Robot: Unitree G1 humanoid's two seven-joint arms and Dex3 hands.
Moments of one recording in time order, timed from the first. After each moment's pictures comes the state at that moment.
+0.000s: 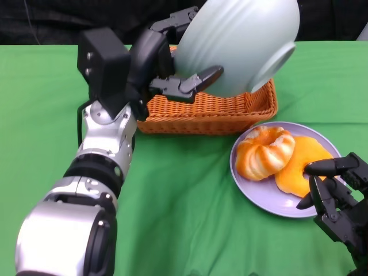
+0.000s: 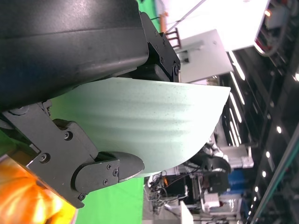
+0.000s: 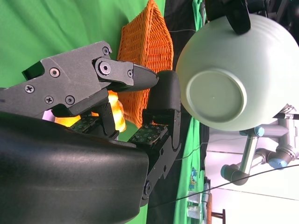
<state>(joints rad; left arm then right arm) -1.05 -0.07 0.15 1.23 -0.17 -0.54 -0.50 0.17 0.08 -0.07 -0.07 0.13 -0.30 0.06</state>
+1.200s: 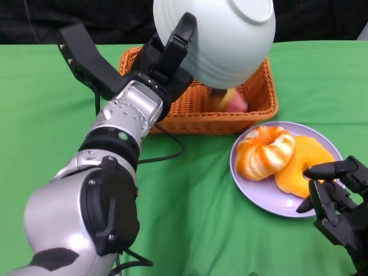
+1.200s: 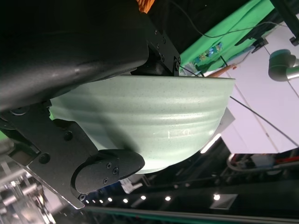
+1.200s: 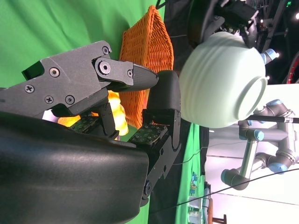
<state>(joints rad) -1.20 -0.14 0.67 1.31 -0.58 0.17 -0.23 0.17 0.08 -0.08 -0.03 0.16 -0.33 0.10</state>
